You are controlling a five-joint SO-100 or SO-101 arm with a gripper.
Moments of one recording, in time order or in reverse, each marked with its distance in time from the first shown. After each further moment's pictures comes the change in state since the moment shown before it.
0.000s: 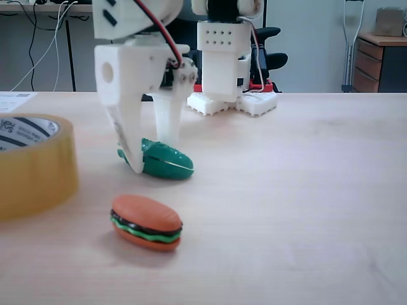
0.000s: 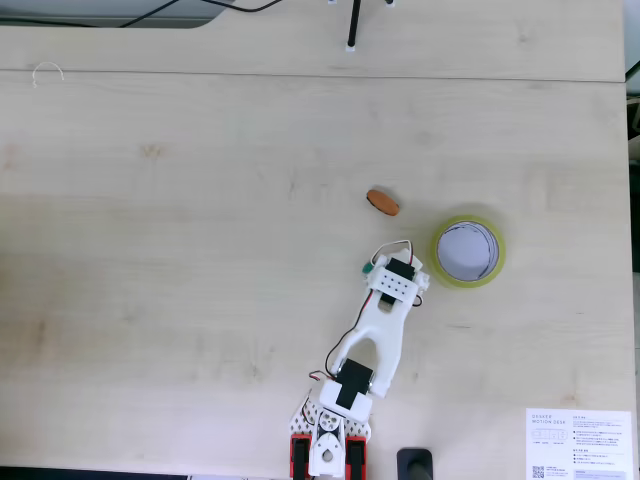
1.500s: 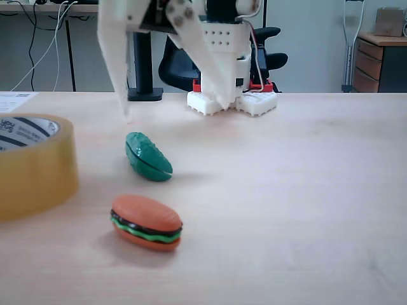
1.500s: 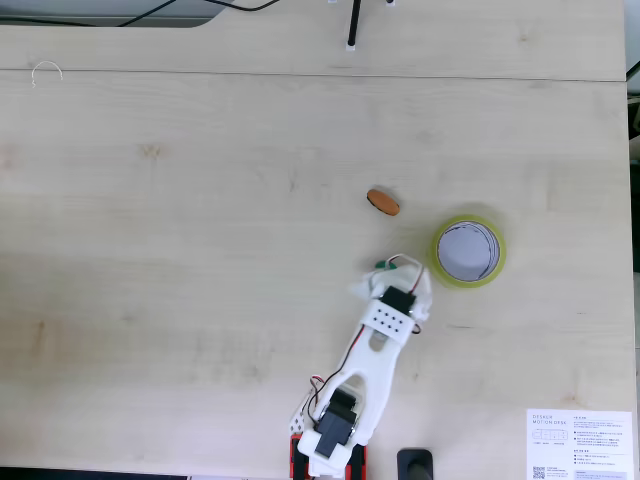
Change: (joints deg) arm 0.7 25.7 10.4 1.6 31.7
